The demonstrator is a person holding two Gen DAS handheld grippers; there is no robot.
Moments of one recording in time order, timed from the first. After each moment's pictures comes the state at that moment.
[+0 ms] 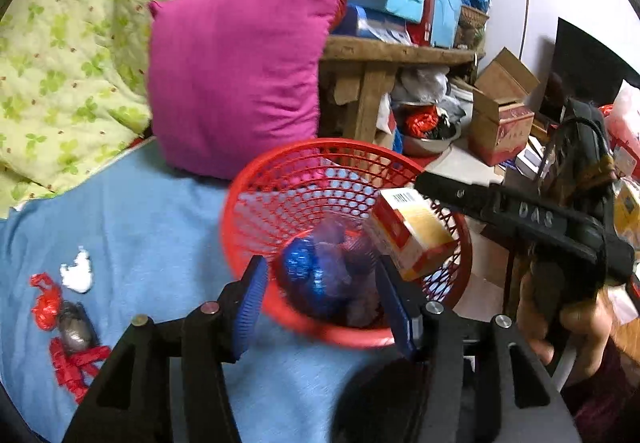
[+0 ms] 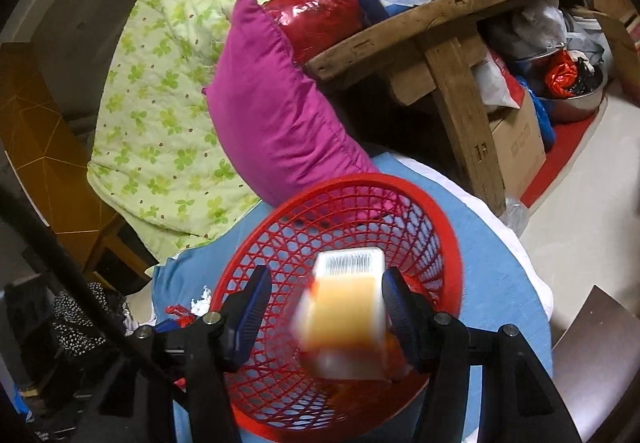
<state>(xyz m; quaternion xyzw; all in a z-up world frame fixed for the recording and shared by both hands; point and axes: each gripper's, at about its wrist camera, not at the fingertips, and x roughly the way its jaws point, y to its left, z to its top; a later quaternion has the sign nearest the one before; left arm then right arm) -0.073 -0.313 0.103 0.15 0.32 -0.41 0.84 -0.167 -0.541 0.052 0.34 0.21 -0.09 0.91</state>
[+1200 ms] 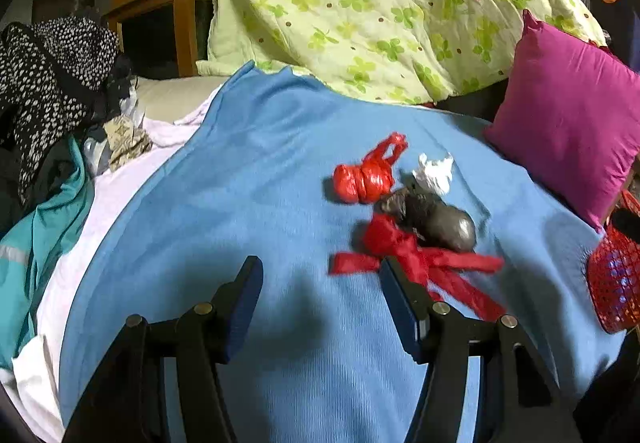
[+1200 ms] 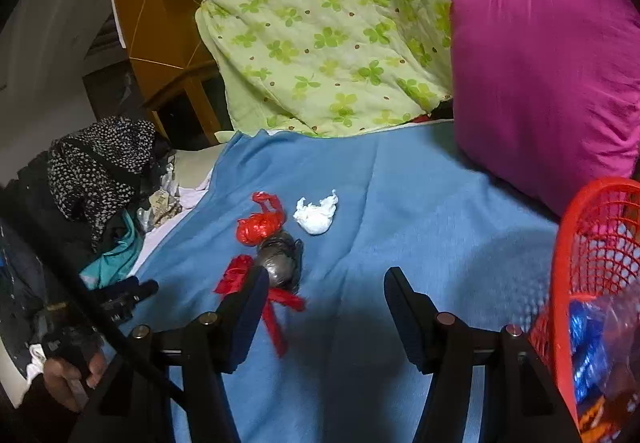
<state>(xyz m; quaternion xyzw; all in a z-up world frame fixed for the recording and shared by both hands) 0.045 0.022 0.017 -0.01 0.34 -0.05 0.94 -0.009 -0.298 0.046 0.12 0.29 0.10 0.94</state>
